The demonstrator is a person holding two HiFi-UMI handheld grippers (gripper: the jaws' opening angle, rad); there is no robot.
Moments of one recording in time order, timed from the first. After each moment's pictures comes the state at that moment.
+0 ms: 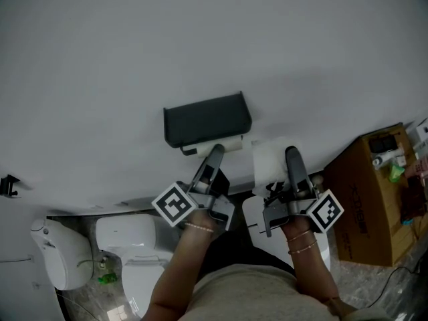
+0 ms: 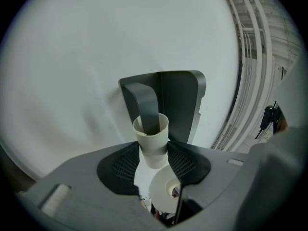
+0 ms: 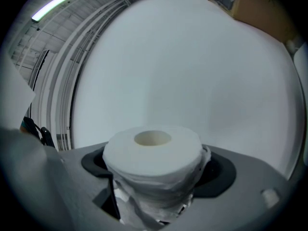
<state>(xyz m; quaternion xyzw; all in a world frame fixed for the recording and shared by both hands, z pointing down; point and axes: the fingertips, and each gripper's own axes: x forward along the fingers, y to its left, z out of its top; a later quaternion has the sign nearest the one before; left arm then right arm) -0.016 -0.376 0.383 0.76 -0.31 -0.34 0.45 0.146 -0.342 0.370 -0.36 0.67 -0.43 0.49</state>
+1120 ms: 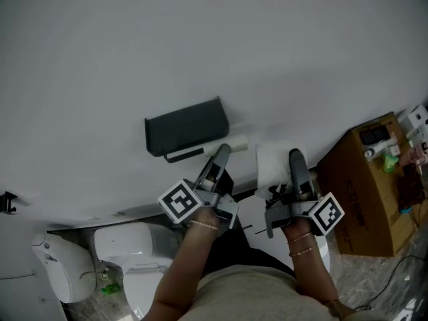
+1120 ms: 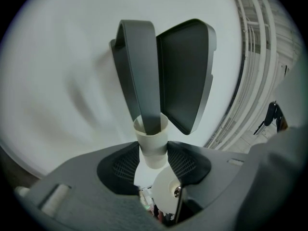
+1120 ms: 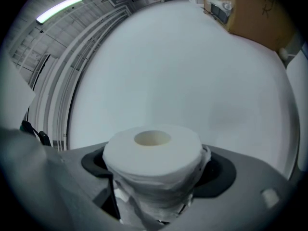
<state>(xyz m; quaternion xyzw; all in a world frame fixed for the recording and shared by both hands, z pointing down) 0.038 -0.383 0.386 0.78 -0.27 -0.31 0.48 0.190 -0.328 0.376 -0.40 0.63 -0.43 0.51</state>
